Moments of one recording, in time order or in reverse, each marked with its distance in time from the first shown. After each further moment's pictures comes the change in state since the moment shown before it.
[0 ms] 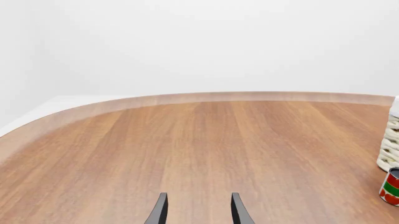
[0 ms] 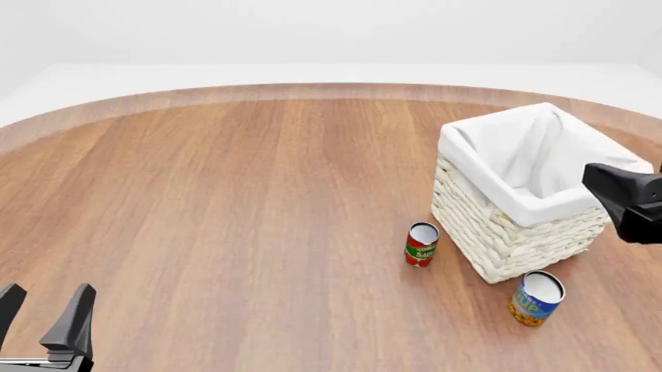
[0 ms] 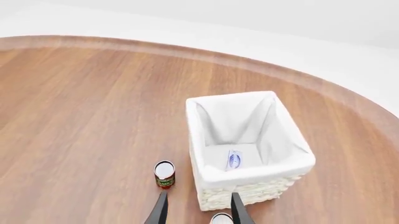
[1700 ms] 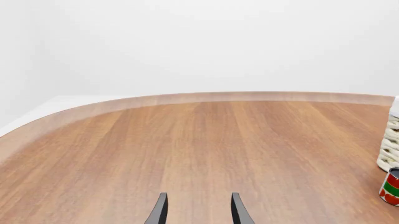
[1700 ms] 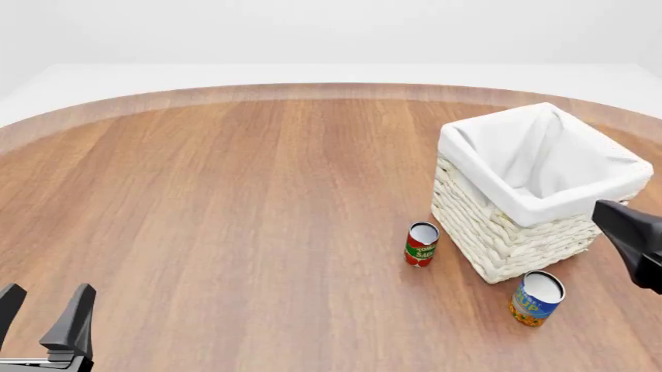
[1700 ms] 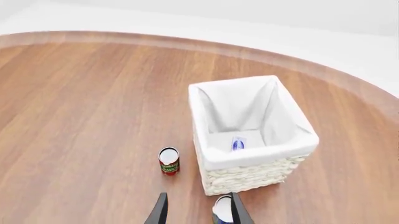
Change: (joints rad) left arm 0.000 0.000 0.000 0.000 0.000; right arm 0.006 -0.125 0.079 0.057 0.032
